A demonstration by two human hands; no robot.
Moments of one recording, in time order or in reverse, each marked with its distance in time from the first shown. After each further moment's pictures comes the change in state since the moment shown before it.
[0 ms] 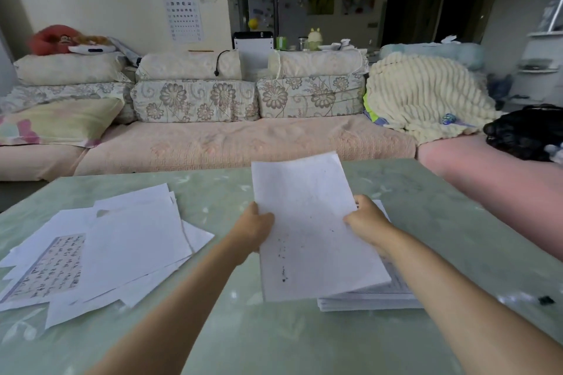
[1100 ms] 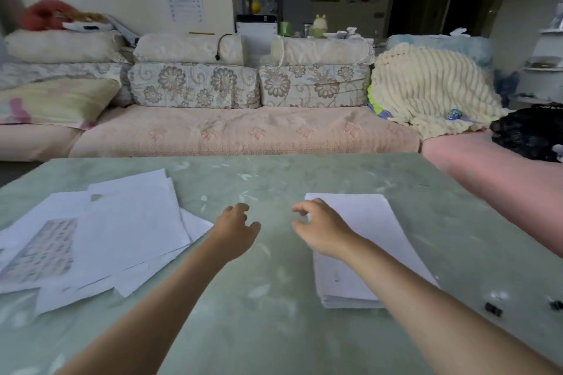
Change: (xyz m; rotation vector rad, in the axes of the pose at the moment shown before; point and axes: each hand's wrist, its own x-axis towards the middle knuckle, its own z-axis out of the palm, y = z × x) left_hand 0.020 -0.051 -0.015 0.493 0.142 0.126; right_hand -0.010 -0.014 0.067 -0.452 -0.177 -0.330
